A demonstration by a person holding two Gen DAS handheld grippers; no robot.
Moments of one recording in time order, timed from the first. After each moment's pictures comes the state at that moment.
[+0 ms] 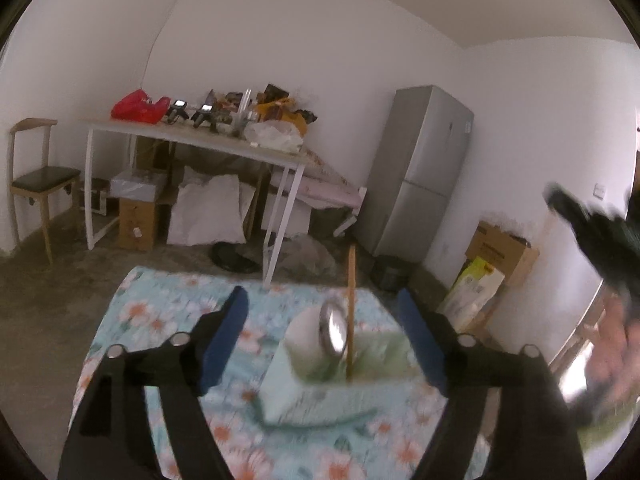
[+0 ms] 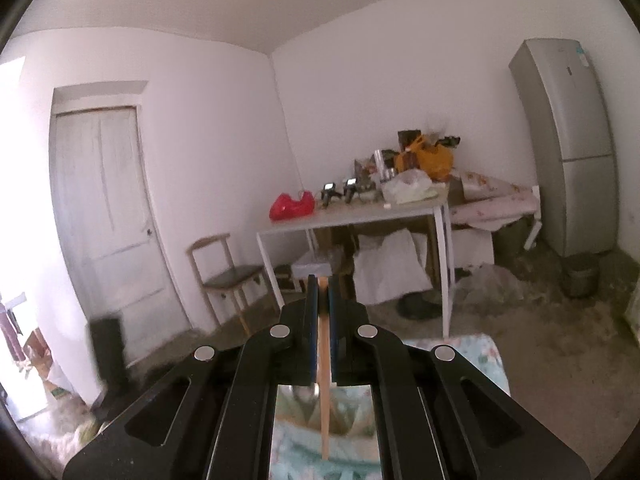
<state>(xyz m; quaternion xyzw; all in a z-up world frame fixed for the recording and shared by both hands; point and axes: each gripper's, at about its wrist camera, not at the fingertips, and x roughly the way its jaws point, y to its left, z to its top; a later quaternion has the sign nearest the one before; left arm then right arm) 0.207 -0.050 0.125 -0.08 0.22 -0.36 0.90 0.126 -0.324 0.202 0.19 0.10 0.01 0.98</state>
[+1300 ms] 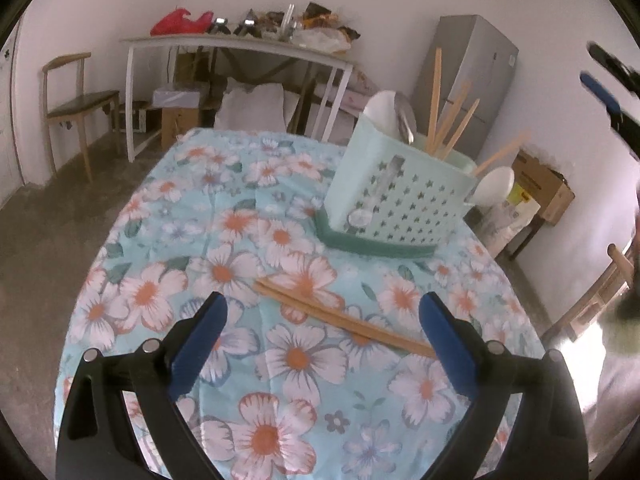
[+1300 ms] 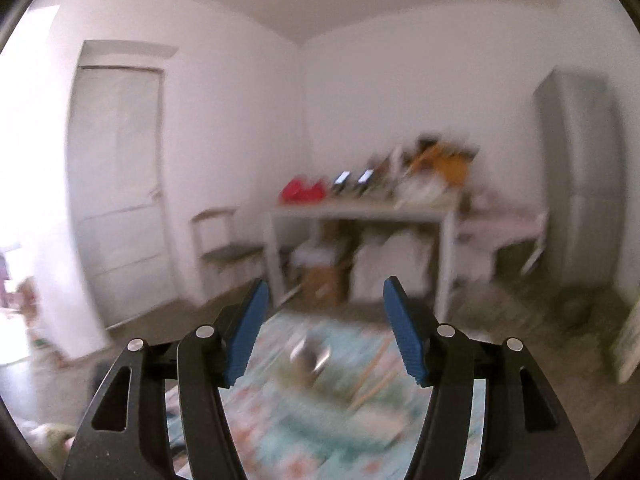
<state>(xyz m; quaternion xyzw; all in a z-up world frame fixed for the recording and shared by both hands) 0.142 -0.003 0.005 -0.03 0.36 -0.30 0.88 0.085 -0.275 0.172 0.13 0.14 0.06 0.98</state>
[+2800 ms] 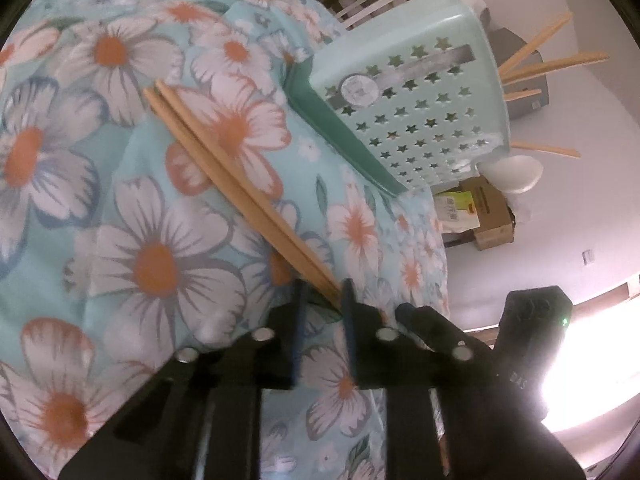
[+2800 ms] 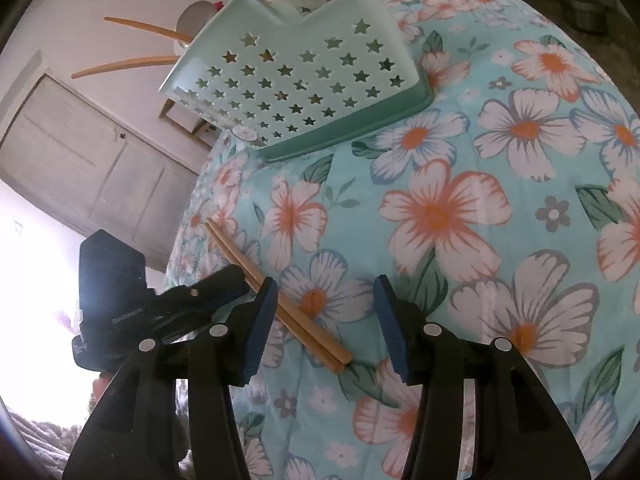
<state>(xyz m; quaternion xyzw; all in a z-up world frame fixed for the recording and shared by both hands) 0.171 -0.047 -0.082 -0.25 0.55 -0.35 0.71 0.079 -0.275 -0.059 0.38 0.46 0.09 0.80</state>
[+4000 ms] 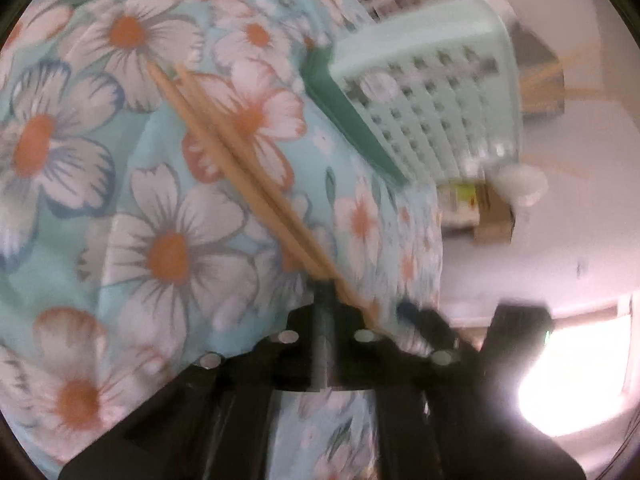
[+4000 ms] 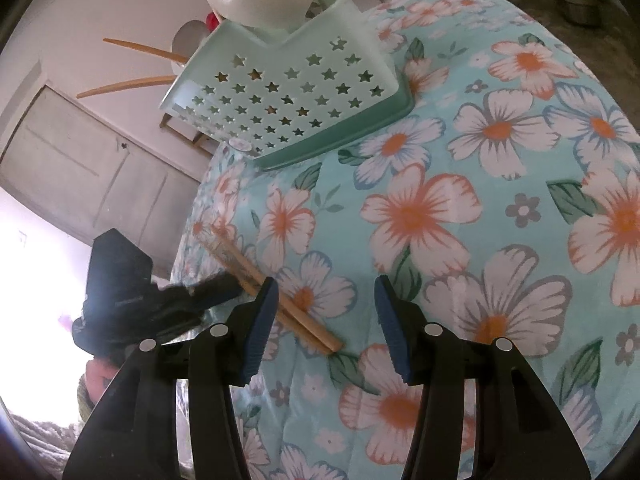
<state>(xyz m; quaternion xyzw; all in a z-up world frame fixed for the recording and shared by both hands) 0.177 -0.035 -0.075 -0.23 0.61 -0.36 0.67 0.066 -0.289 -0.056 0.40 0.45 0.08 0.80</state>
